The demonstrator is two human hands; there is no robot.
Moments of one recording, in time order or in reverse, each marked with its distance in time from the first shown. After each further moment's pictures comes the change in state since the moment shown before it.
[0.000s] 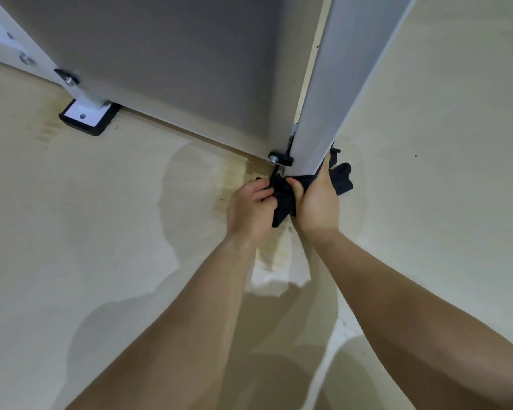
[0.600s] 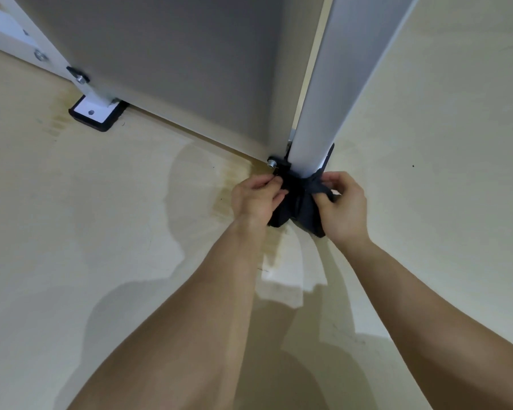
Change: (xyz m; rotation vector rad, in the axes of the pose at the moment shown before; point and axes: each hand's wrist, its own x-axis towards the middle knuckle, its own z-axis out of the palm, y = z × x) left_hand 0.017 0.016 0.027 -0.479 0.093 -0.149; right_hand -0.009 -0.010 -0.063 0.216 -0.051 0.024
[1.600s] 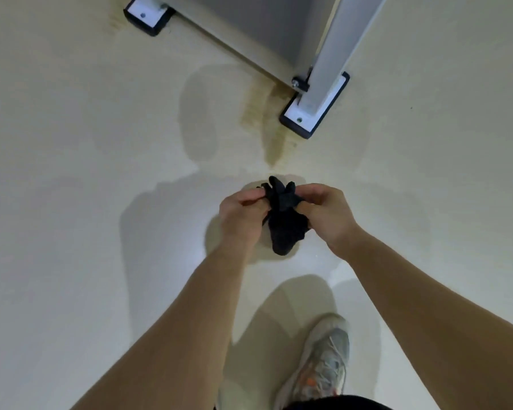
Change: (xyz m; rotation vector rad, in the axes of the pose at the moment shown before) left_hand -0.233 -0.018 -0.097 0.223 0.213 -0.147; right_hand -0.181 -0.102 -0.070 0.099 -0.545 0.513
